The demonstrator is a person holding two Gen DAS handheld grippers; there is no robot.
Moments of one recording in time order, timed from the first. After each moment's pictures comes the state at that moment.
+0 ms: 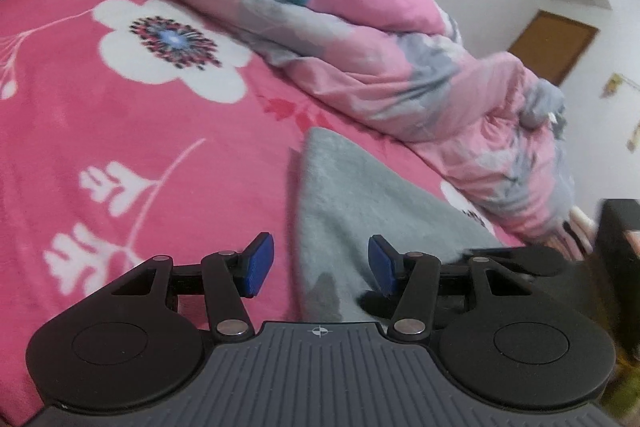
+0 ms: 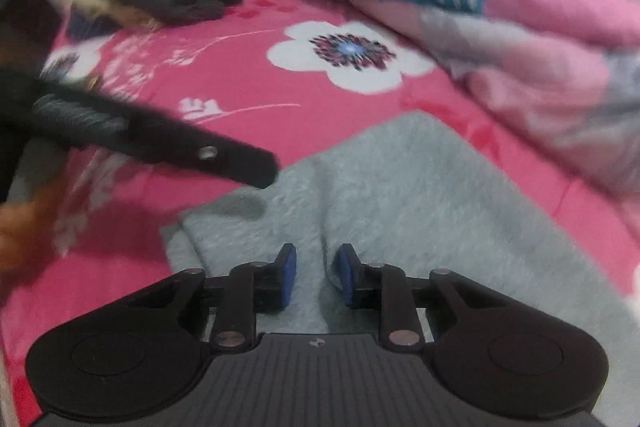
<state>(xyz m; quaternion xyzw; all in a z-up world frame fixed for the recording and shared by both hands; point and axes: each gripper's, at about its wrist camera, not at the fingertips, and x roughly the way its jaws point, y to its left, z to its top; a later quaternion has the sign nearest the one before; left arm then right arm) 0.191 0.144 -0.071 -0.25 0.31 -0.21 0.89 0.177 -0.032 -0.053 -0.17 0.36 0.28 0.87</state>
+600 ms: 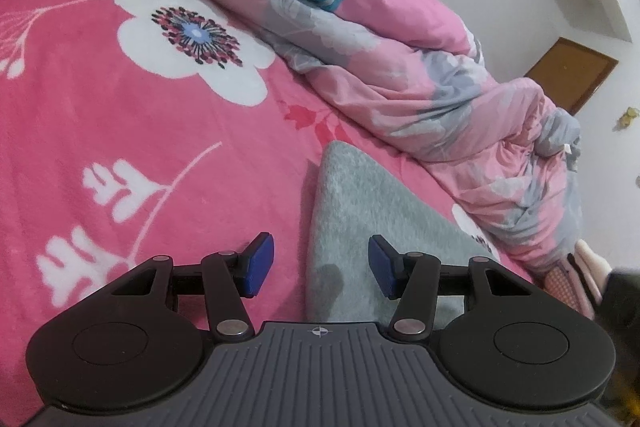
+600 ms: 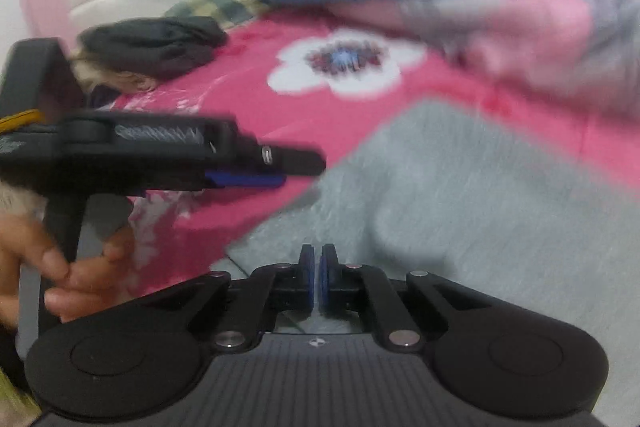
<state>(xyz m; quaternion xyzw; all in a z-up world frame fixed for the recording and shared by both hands) 0.205 0.147 -0.079 -0.29 0.32 -0.19 0.88 0.172 -0.036 -0.068 -0.02 0.38 0.28 0.88</state>
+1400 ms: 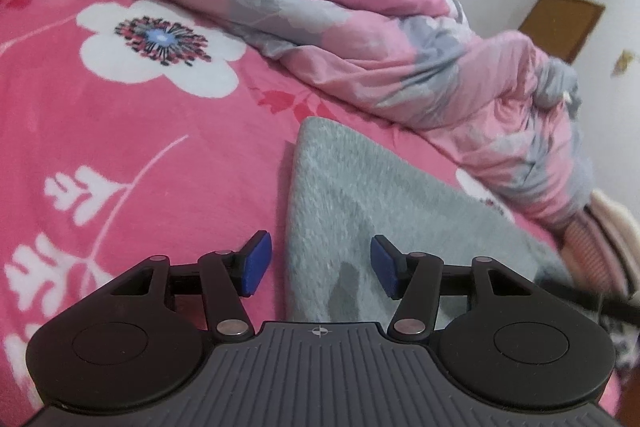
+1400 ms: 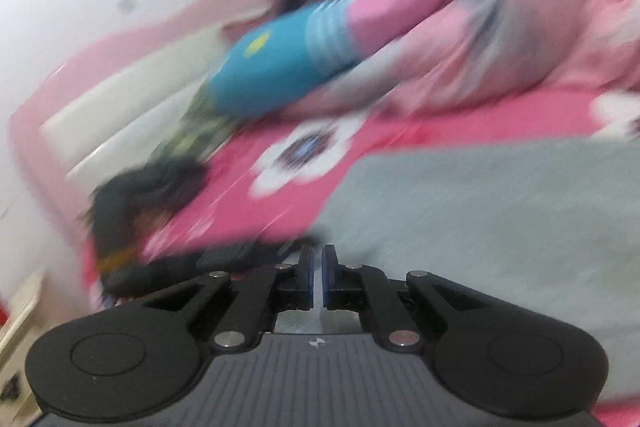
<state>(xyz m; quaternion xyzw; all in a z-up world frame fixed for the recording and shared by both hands) 0.201 0.112 -0.079 -0.19 0.32 -0.20 0.91 0.117 -0.124 -0.022 0.16 0.28 0.20 0.92</state>
